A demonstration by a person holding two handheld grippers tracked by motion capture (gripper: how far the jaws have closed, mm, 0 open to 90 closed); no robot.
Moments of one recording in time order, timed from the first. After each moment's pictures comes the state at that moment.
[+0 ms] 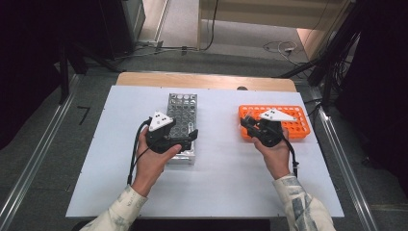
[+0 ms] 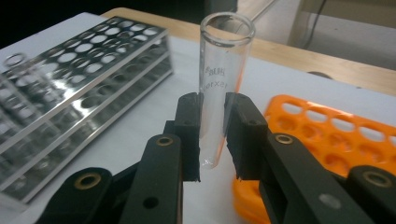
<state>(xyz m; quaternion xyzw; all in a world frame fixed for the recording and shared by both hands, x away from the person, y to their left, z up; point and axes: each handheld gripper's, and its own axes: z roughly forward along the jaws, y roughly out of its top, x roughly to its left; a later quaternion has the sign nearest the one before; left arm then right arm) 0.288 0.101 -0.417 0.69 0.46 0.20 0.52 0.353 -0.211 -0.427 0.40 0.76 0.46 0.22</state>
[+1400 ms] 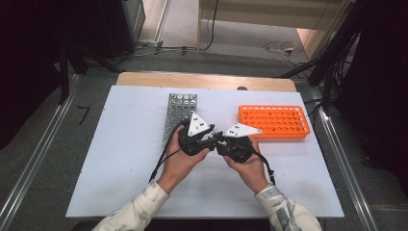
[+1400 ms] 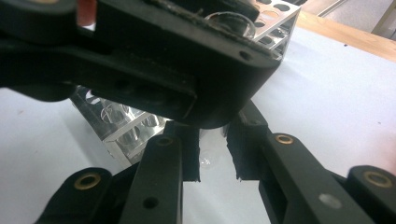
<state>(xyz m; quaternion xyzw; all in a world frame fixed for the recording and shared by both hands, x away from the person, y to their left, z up) 0.293 0.030 -0.413 0.76 0.36 0.20 0.50 0.314 -0.138 -0.443 0.30 0.82 0.45 0.16</state>
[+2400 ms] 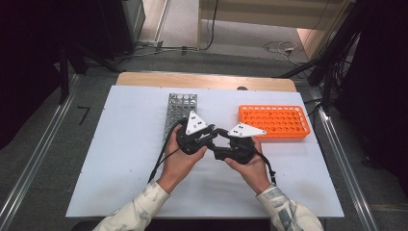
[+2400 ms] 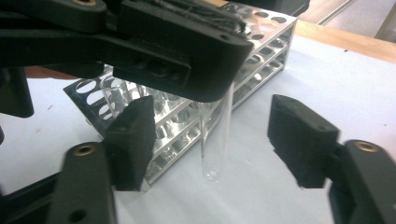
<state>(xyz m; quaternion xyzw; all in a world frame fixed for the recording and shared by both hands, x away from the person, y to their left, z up) 0.294 0.035 -0.410 0.76 0.37 0.21 0.50 0.311 -0.143 -0.441 0.32 0.80 0.49 0.15</state>
